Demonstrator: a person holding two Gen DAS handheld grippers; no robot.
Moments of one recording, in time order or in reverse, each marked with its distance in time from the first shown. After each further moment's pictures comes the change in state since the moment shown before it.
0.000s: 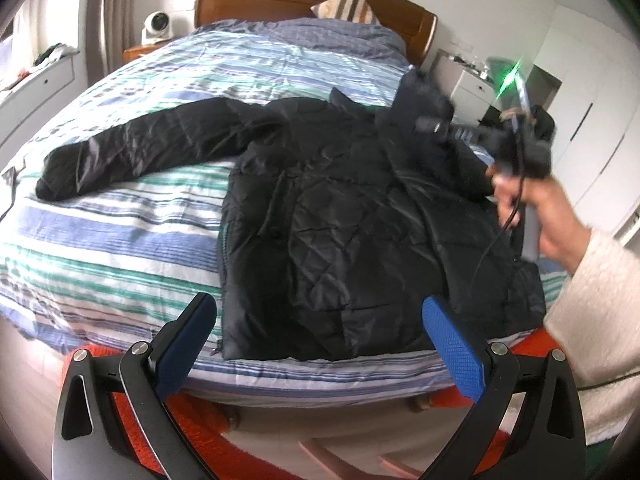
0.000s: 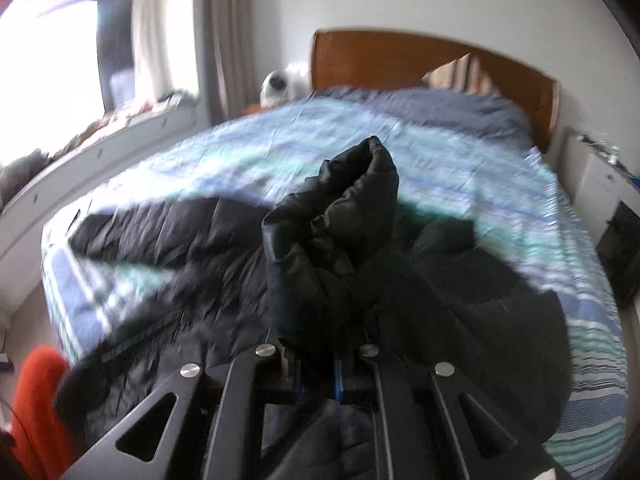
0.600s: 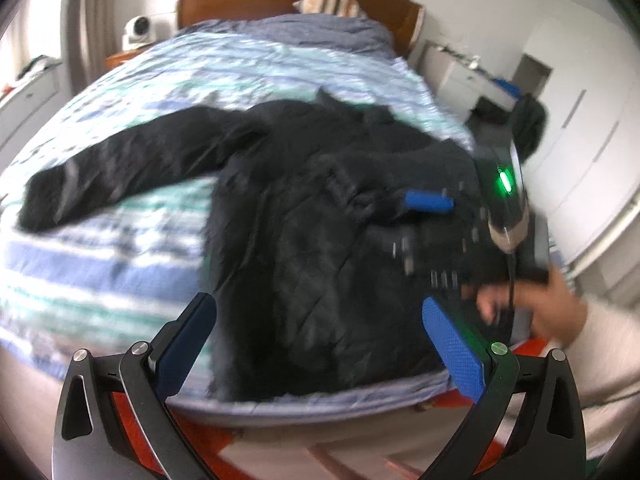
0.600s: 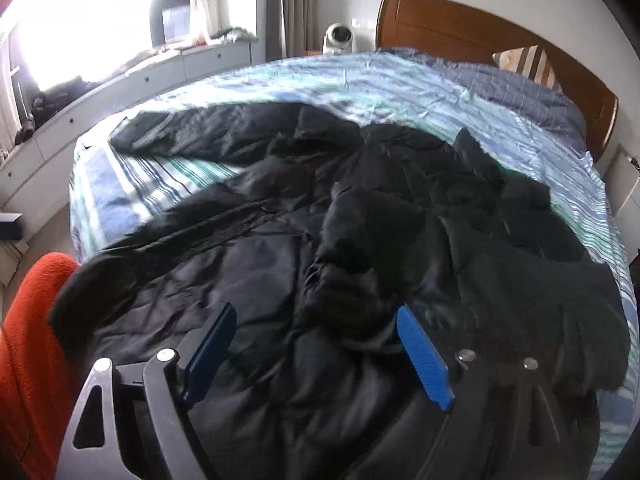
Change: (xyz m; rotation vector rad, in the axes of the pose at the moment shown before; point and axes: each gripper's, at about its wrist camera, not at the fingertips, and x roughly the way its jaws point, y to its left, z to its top) left arm 0.024 -0.012 0.038 0.056 0.013 -0.069; right arm -0.006 0.070 -0.070 -0.126 0.069 0.093
